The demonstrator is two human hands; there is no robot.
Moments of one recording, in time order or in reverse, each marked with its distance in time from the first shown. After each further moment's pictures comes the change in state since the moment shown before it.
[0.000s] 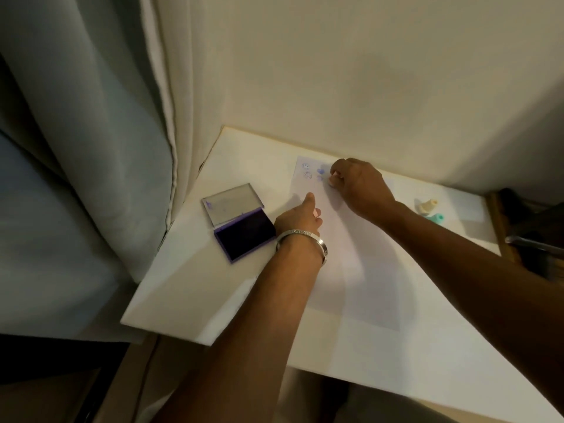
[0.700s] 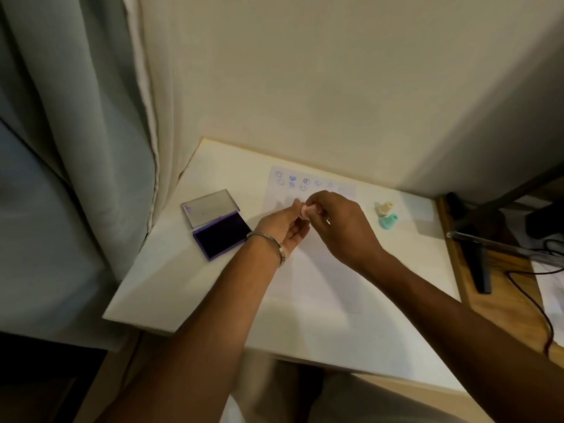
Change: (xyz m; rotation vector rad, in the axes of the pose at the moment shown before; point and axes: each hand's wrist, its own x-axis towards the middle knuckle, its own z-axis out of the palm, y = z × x) left_hand -0.014 -0.009 -0.003 -0.079 -0.331 -0.013; right_hand -0.098 -0.033 -0.044 0.308 0.035 0.039
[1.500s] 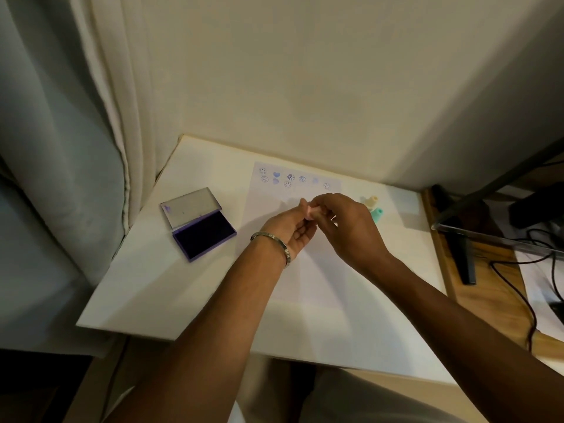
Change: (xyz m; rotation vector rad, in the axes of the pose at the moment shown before) left_hand 0.007 -0.022 0.024 -0.021 -0.053 -0.064; right_hand -0.016 0.026 -0.015 -0.037 0.091 -0.026
